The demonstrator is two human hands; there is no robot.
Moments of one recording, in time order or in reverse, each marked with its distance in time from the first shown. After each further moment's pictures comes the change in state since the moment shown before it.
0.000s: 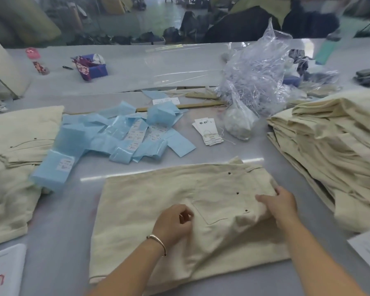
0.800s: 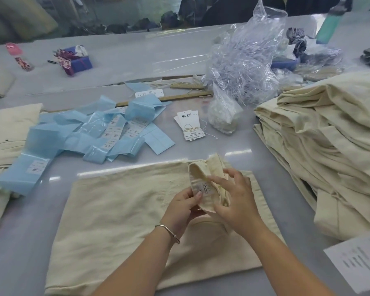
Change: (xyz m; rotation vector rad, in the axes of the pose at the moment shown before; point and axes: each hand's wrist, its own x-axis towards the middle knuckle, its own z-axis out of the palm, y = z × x) left_hand 0.051 0.101 0.066 -1.149 -0.138 -0.260; right_hand -0.011 -0.014 -0.006 -0.217 -0.181 -0.770
